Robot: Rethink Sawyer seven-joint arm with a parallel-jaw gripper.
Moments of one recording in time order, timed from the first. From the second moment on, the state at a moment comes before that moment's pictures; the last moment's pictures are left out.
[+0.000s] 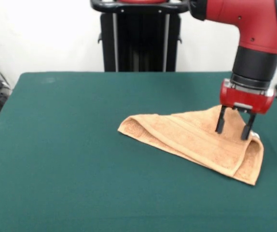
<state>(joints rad) 0.34 -0.38 -0.28 1.63 0.39 0.13 1.97</state>
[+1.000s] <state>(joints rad) 0.44 -0.30 -0.39 1.48 0.51 0.30 1.98</state>
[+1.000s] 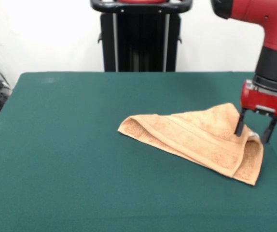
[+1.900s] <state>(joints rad) 0.43 -0.21 -0.42 1.37 0.53 0.37 2.01</state>
